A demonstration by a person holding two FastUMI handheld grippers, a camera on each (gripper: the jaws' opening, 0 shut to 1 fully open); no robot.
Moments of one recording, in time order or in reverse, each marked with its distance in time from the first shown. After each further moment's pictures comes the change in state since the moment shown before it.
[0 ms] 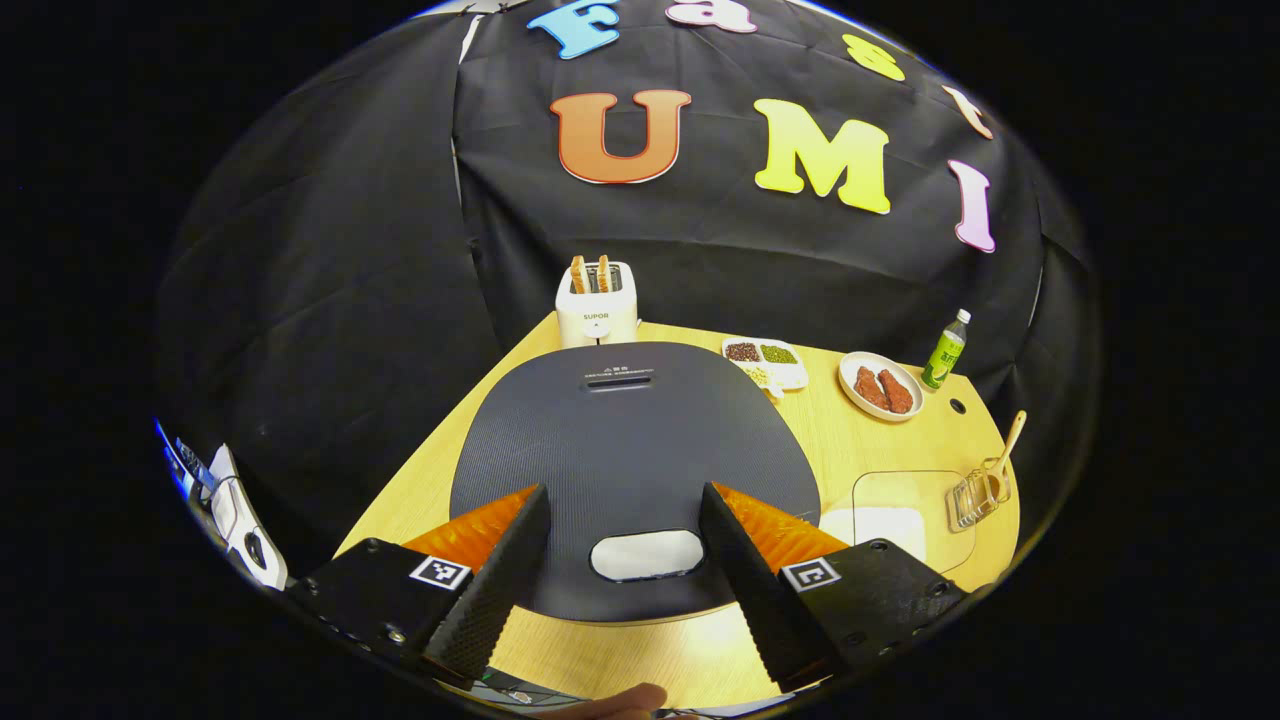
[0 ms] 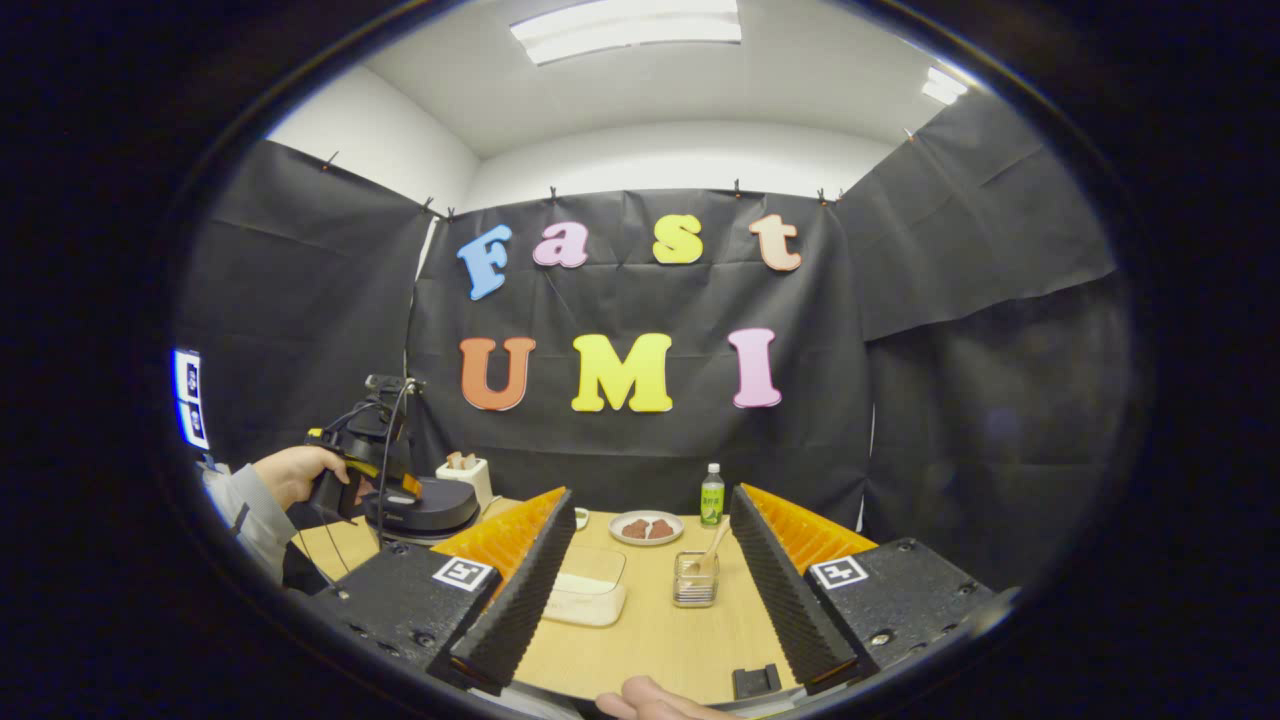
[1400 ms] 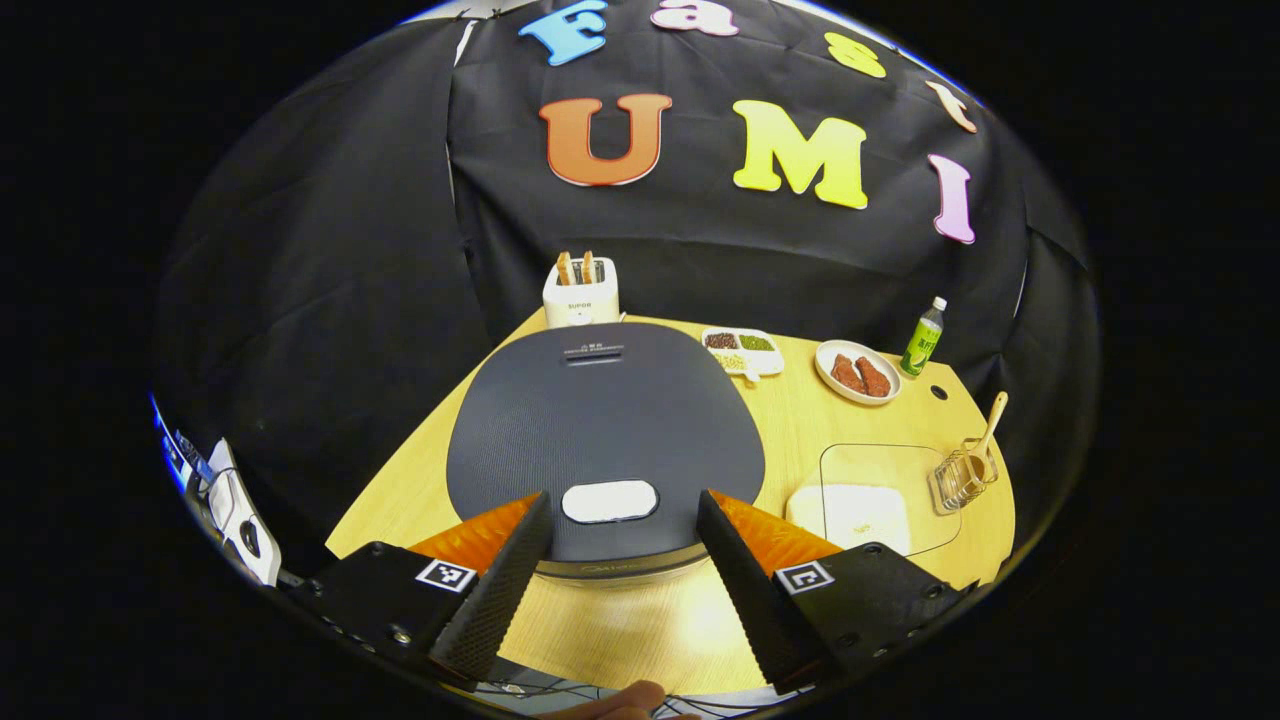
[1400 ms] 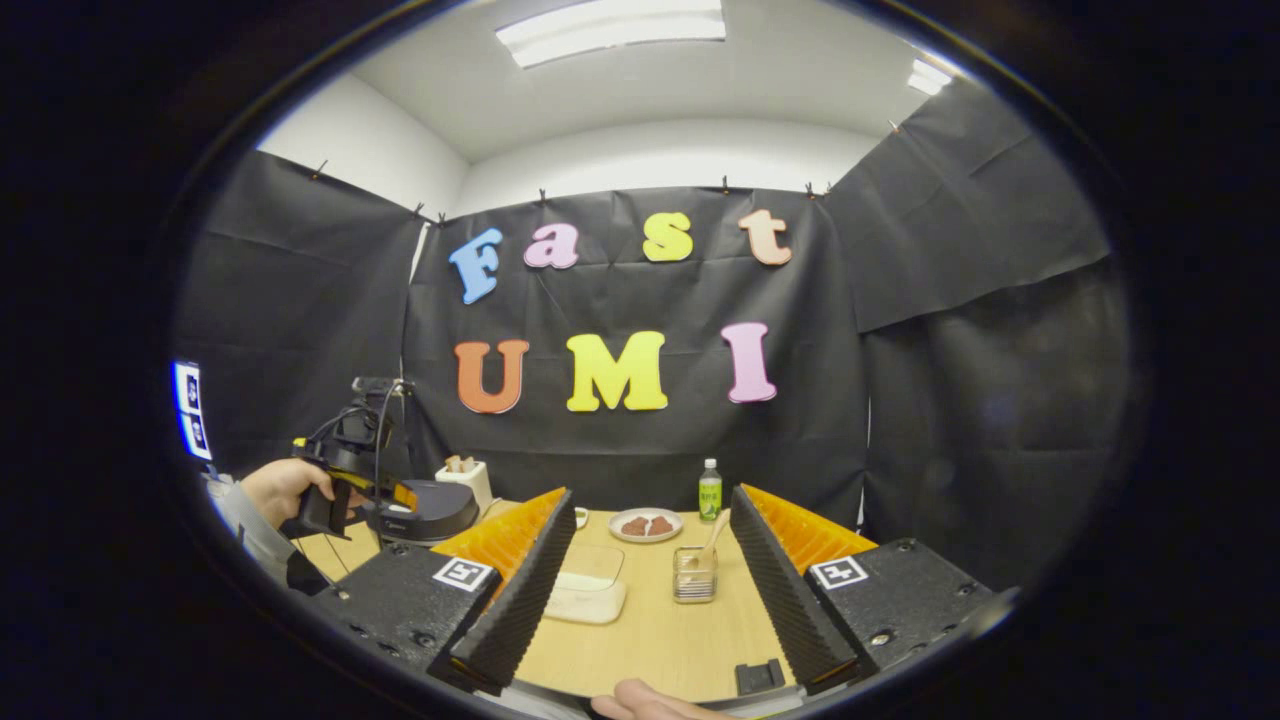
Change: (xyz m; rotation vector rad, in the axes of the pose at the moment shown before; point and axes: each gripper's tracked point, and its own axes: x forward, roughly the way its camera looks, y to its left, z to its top) left arm -0.042 -0.021 -0.013 0.009 -0.081 -0.016; right arm -0.001 -0.006 -0.018 0.034 0.009 -0.005
